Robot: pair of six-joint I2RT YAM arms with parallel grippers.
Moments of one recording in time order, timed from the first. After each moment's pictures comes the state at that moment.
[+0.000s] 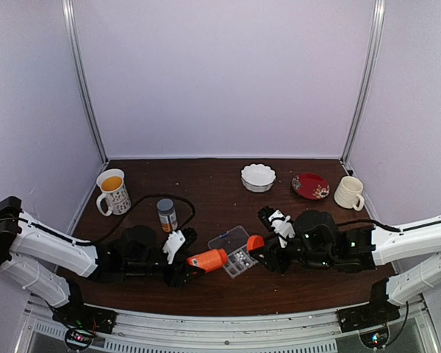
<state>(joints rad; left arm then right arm) -1.07 1.36 0.38 0.47 0.11 -0.15 1.13 1.20 0.60 0.05 0.17 0.28</state>
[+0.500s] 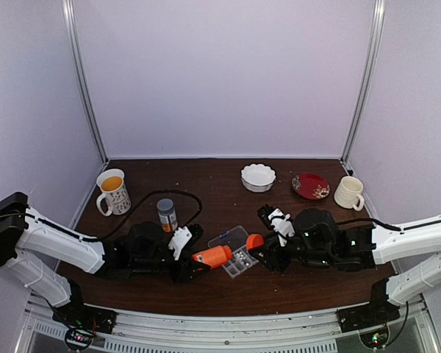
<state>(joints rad) -1.07 1.43 0.46 0.46 0.09 -0.17 1.13 1.20 0.62 0.03 0.17 0.29</state>
